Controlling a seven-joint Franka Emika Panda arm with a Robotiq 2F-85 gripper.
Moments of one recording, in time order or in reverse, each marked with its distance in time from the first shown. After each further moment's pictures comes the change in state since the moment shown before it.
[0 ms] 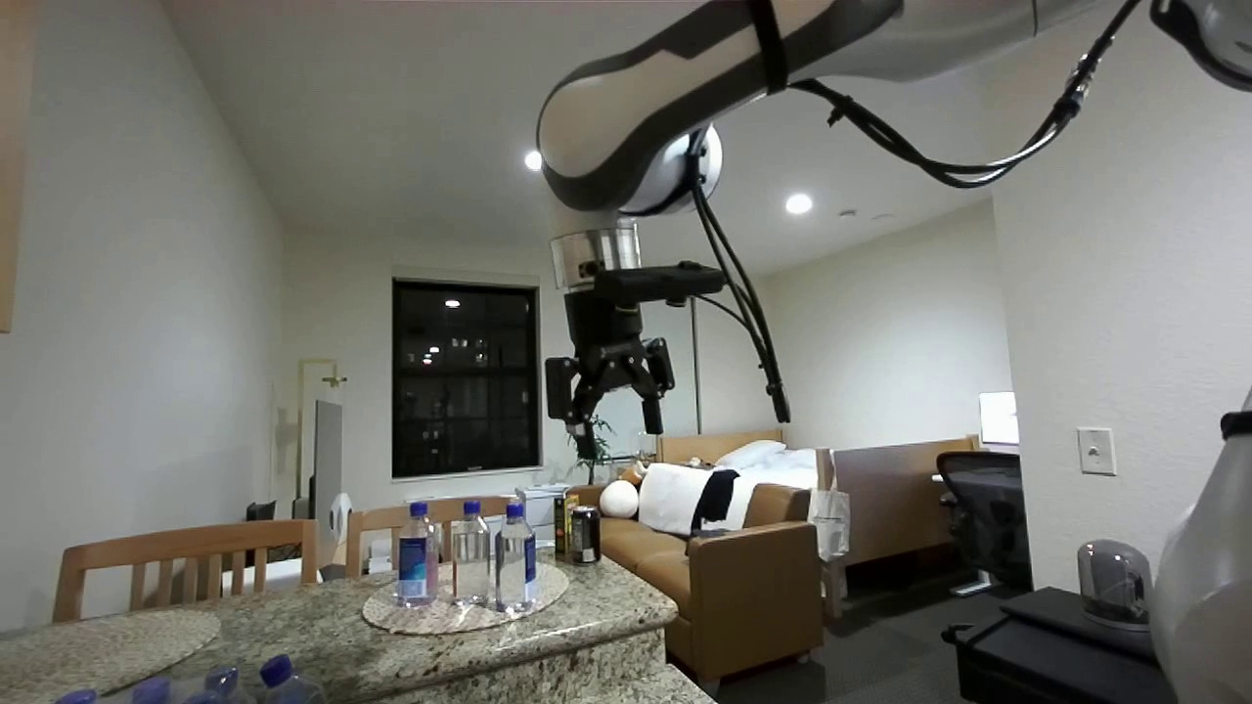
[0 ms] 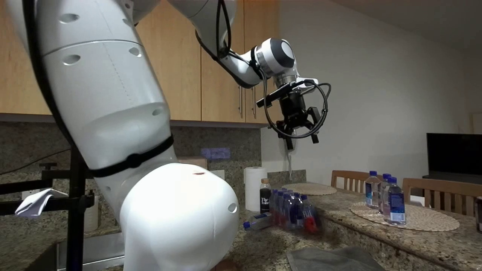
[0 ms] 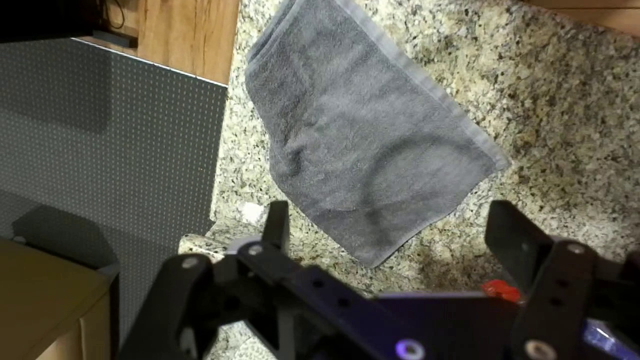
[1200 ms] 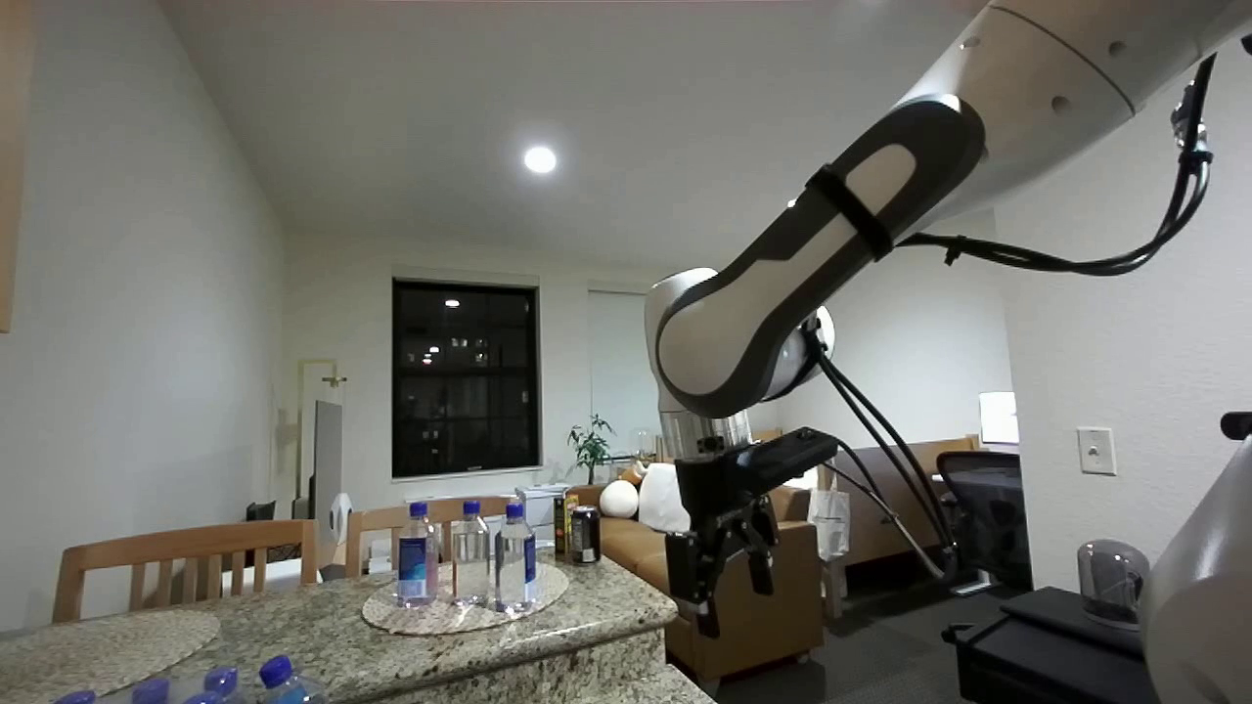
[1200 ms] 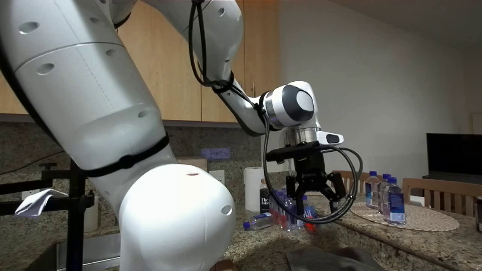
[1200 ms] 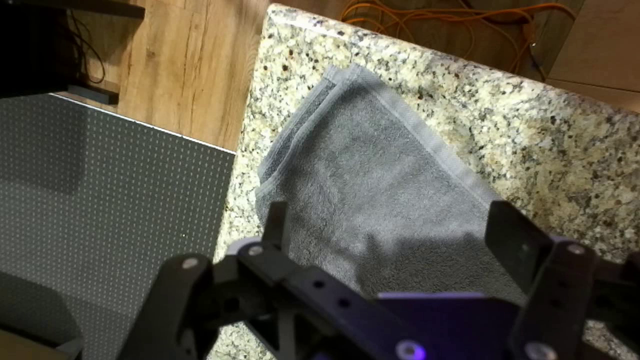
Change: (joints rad) arm -0.066 -0.100 -0.113 -0.522 0.000 0.352 -0.150
